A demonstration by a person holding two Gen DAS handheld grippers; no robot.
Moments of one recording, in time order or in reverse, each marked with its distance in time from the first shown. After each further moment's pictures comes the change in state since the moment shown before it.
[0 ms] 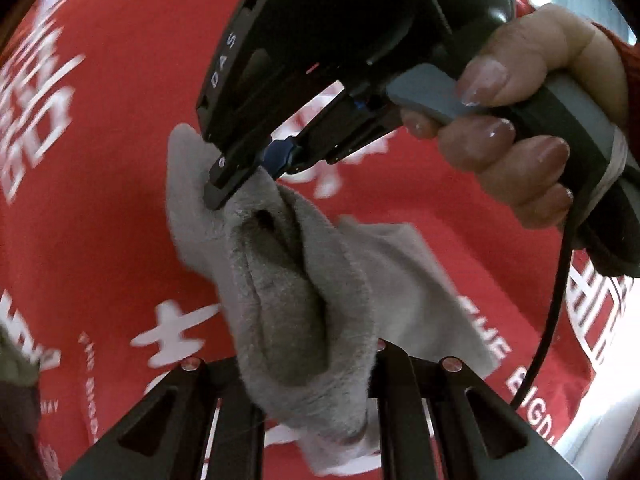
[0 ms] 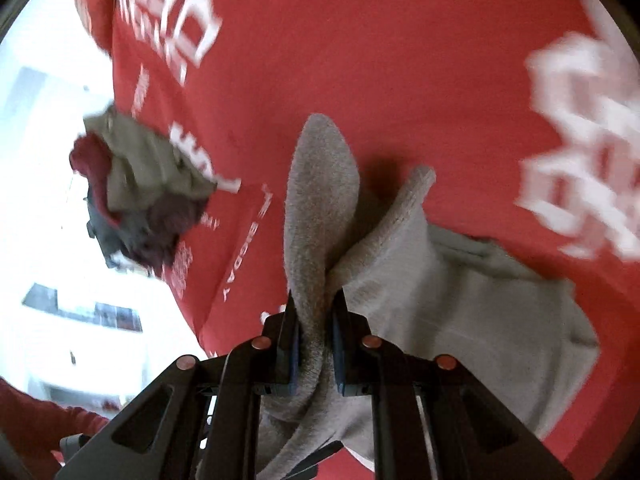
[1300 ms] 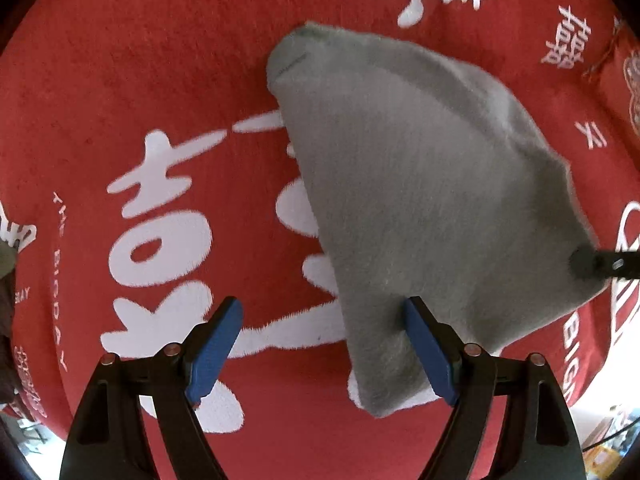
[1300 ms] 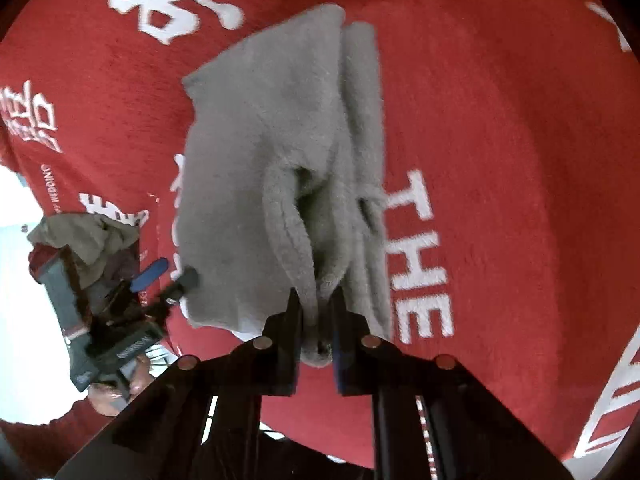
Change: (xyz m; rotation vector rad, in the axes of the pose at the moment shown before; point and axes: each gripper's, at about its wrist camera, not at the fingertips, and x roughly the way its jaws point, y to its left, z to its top) left arm 0.078 0.055 -0.092 -0.245 0.445 0.027; right arm -0.025 -0.135 -0.215 0.473 -0.015 -0.097
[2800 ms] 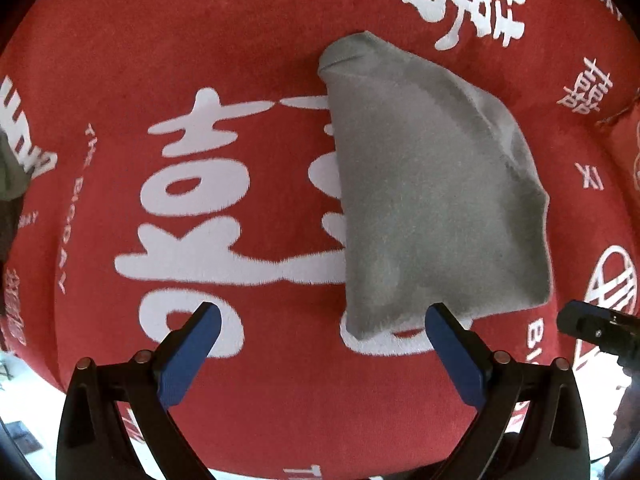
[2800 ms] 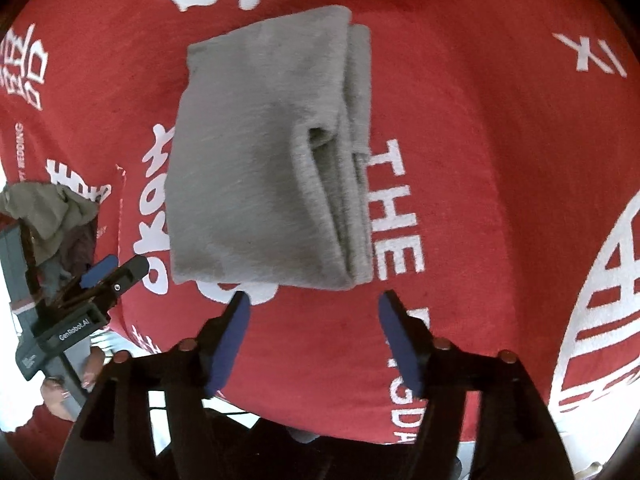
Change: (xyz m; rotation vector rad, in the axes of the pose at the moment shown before) left arm -0.053 0.010 -0.037 -0.216 0.022 -0.032; right arm -0.014 0.040 -0.034 -0.060 0.002 -0.240
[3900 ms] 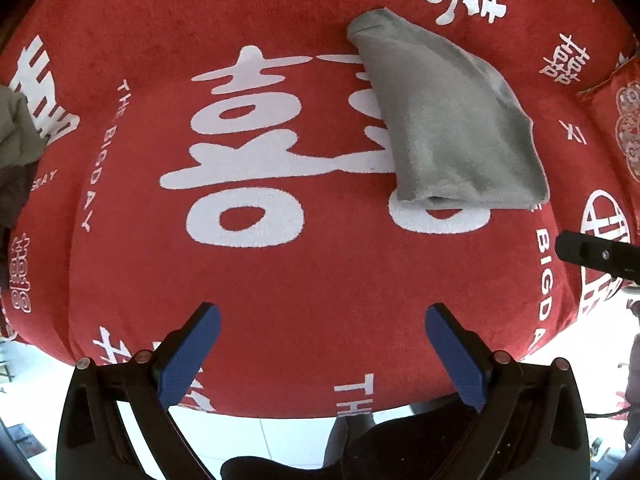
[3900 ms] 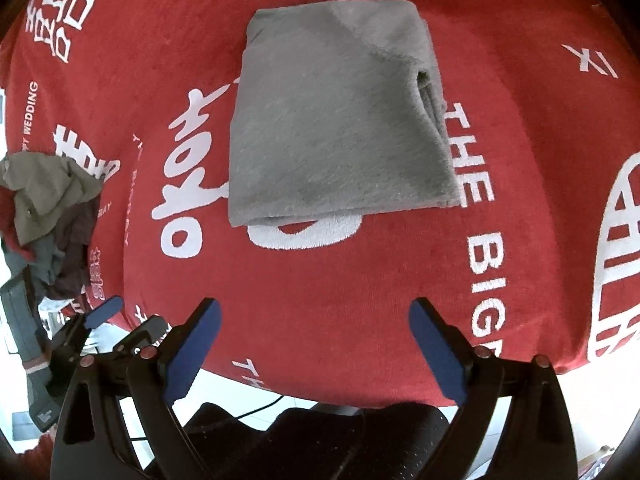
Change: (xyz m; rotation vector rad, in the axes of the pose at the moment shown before) left arm -0.034 0.051 -0.090 0.032 0.020 -0.011; right arm -0.001 0.068 -0.061 -0.017 -0.019 -0.032
